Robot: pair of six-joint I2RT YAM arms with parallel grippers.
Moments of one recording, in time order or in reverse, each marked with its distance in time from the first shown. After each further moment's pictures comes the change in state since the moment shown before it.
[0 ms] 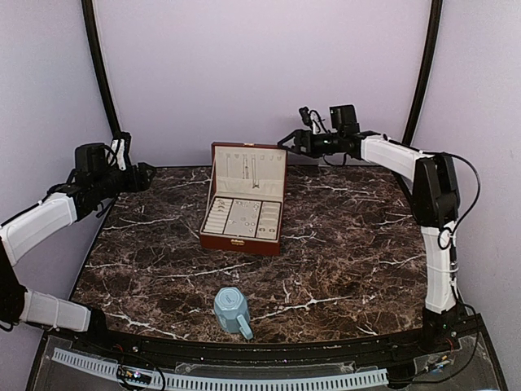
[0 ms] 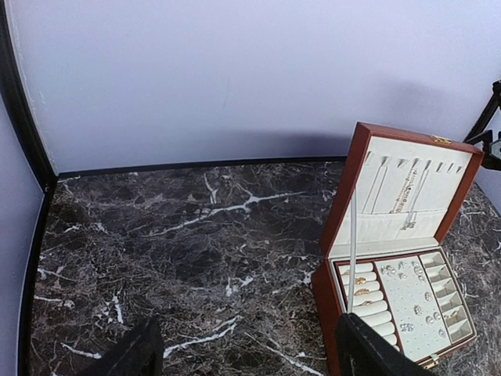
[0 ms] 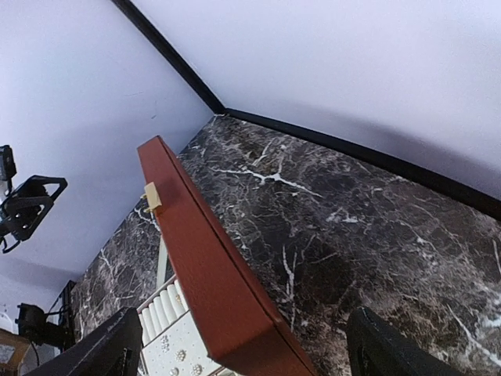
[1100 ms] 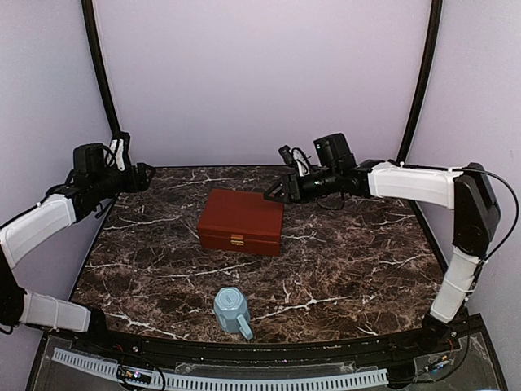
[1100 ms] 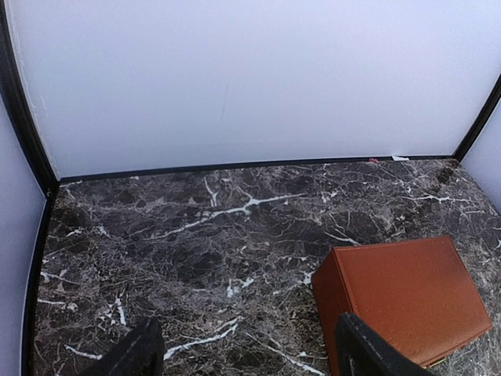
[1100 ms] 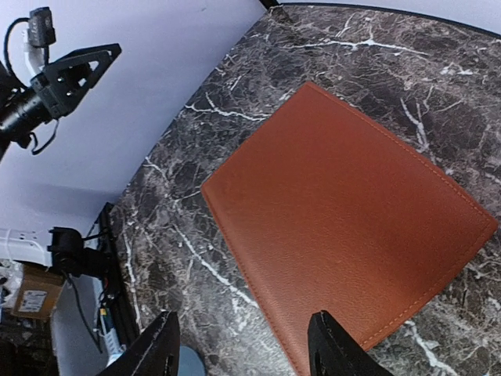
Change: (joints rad) left arm 0.003 -0.014 -0.007 0.002 0.004 0.013; right arm 0.265 -0.404 -0.578 0.039 0.089 0.064
